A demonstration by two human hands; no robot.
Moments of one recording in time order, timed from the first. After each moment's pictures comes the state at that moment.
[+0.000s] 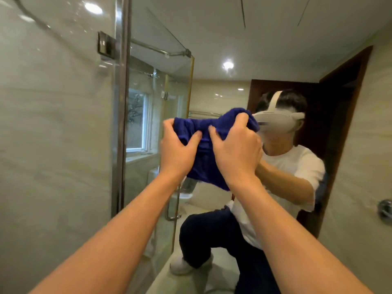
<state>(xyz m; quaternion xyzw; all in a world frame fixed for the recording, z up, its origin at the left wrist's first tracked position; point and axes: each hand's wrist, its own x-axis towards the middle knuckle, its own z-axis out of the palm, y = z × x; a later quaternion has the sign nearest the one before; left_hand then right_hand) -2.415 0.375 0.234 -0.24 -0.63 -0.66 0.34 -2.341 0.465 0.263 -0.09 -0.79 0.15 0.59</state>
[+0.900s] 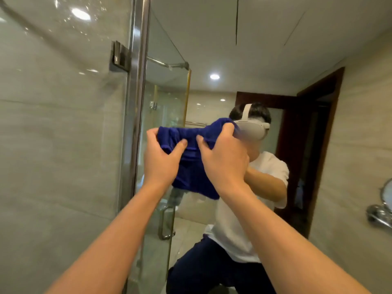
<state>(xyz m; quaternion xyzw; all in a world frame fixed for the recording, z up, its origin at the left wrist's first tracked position) -2.488 0.292 0.239 -0.27 -0.58 -0.69 0.33 -2.405 0.388 0.273 -0.09 -0.80 0.16 0.57</state>
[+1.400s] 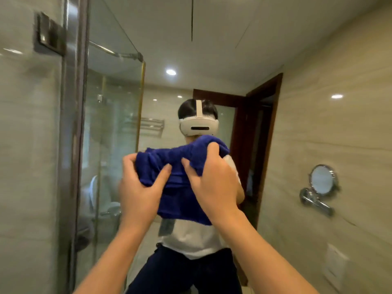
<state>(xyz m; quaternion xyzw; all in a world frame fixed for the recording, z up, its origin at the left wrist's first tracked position) -2.463 0.332 0.193 -0.29 -0.57 -0.71 0.29 -2.378 0.437 0.232 -0.09 -0.79 0.03 0.60</state>
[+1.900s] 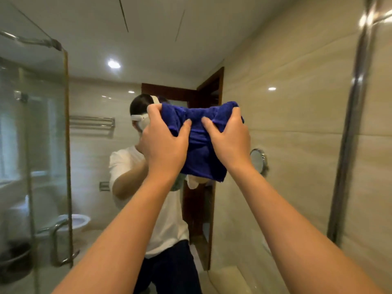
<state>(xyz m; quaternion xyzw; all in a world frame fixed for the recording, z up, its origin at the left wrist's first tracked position) -2.341 0.488 0.285 -0.36 -0.58 -0.65 0.33 -2.254 0.579 0.302 -0.20 -0.73 0.15 0.64</state>
